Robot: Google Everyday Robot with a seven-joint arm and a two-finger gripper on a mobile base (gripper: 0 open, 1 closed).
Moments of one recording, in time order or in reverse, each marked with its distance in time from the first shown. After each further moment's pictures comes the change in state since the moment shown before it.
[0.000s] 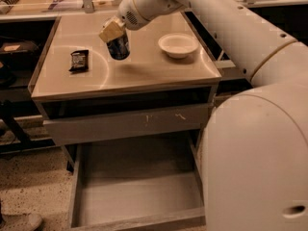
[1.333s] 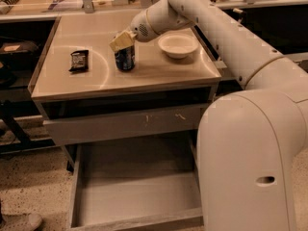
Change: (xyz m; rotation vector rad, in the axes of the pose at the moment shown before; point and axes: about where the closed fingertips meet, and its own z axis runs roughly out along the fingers) arm 0.057 -0.021 0.018 -0.094 -0.021 0.175
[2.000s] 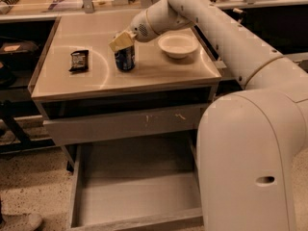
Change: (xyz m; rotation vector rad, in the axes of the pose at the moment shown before) arm 0.000 0.000 0.000 0.000 0.000 0.000
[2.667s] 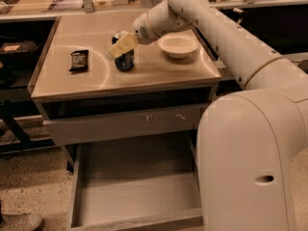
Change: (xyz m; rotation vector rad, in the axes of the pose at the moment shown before) arm 0.000 0.000 0.000 0.000 0.000 0.000
